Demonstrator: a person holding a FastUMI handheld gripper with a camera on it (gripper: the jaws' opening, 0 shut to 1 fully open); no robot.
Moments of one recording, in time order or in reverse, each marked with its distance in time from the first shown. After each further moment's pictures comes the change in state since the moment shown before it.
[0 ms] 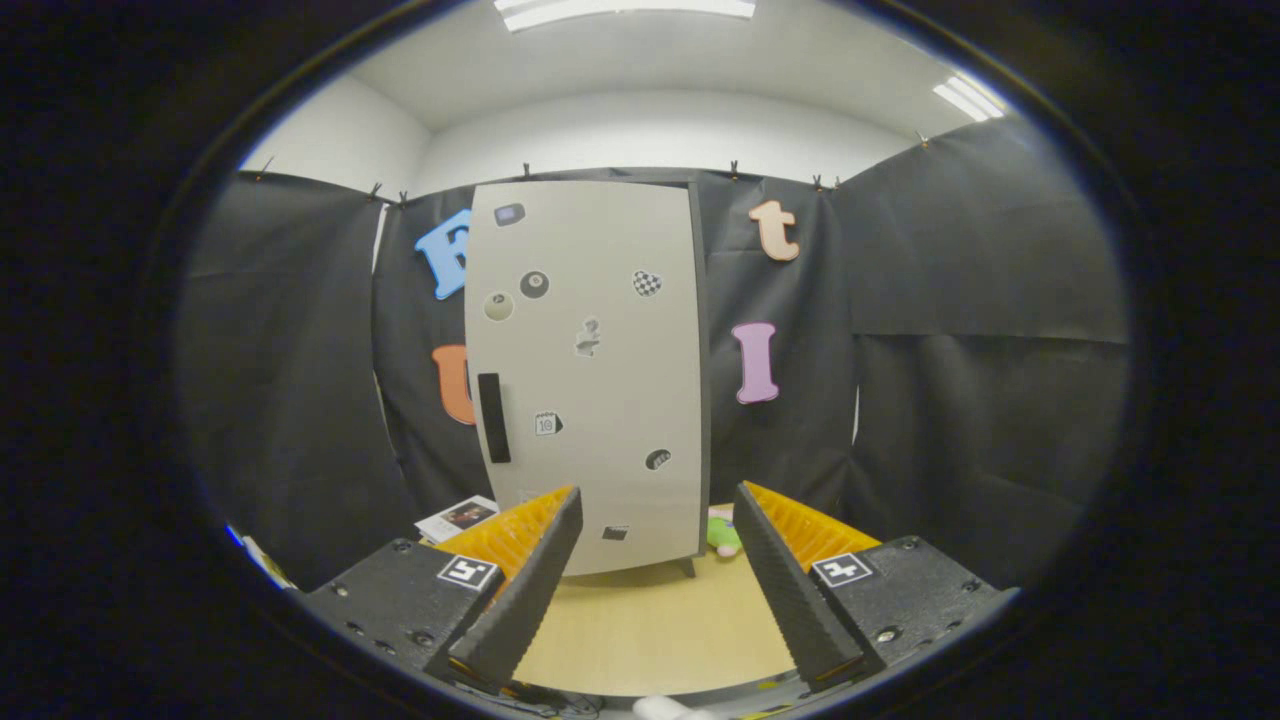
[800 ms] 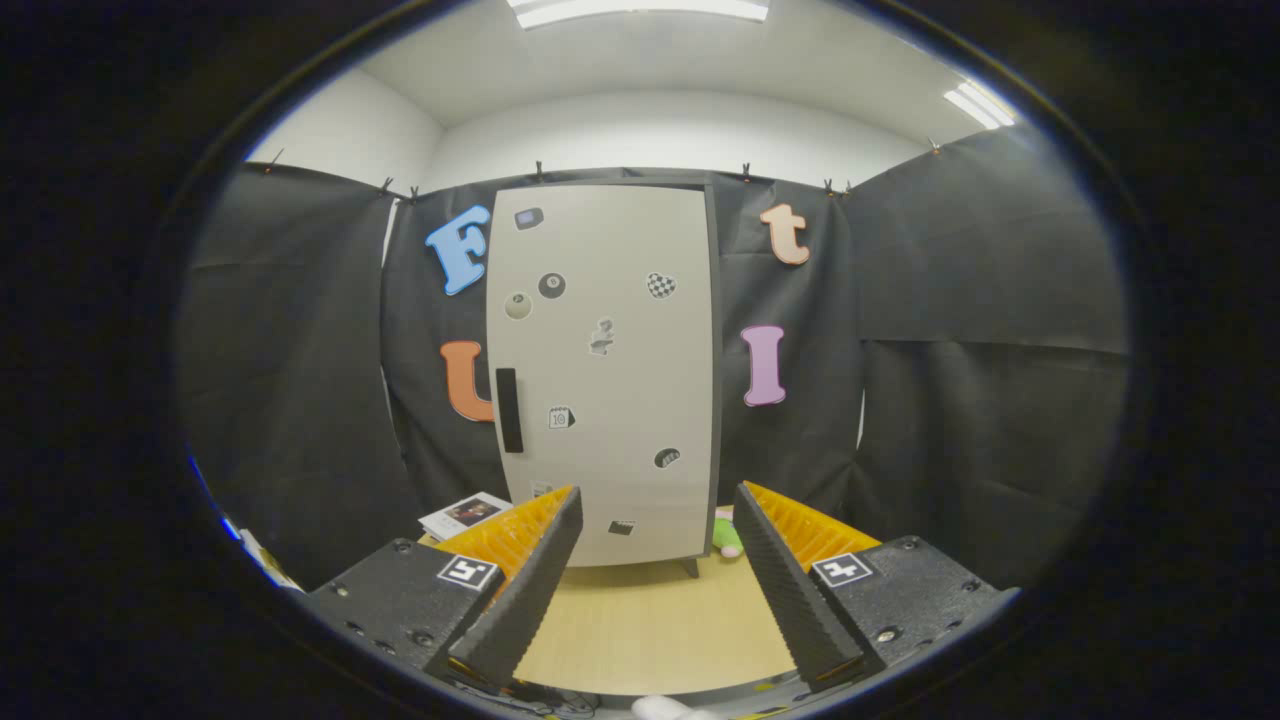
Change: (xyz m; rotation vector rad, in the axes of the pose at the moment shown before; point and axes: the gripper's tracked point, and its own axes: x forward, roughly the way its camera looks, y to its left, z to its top) arm -0.003 0.013 -0.002 -0.020 0.009 0.015
